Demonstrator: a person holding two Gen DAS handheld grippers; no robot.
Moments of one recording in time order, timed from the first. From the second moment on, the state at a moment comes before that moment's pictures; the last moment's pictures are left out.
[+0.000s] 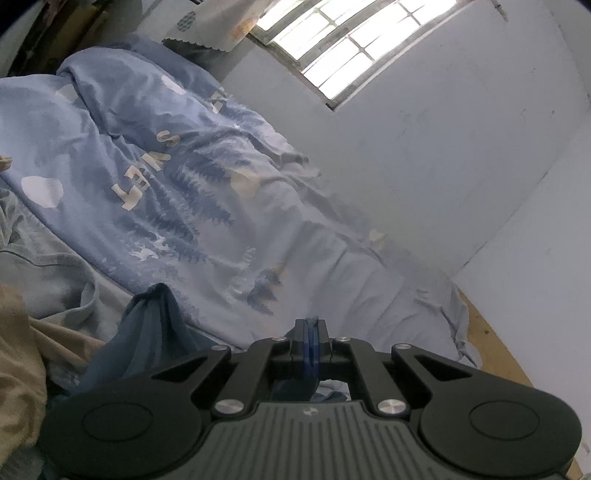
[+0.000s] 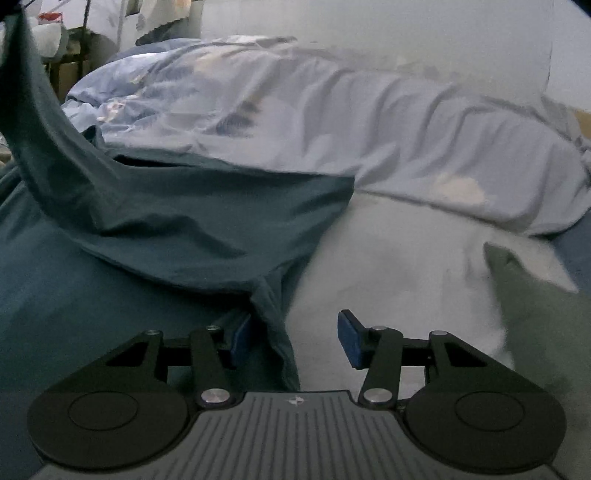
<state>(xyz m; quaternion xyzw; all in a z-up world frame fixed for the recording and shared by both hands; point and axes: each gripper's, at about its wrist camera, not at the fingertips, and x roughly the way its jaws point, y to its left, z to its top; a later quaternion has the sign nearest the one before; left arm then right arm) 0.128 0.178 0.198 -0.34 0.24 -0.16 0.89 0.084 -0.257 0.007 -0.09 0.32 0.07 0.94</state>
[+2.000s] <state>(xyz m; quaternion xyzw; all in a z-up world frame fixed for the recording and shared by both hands) 0.162 0.248 0.109 -0.30 0.36 -0.11 0.88 0.038 -0.255 0.102 -0.05 0.30 0.12 0.95</state>
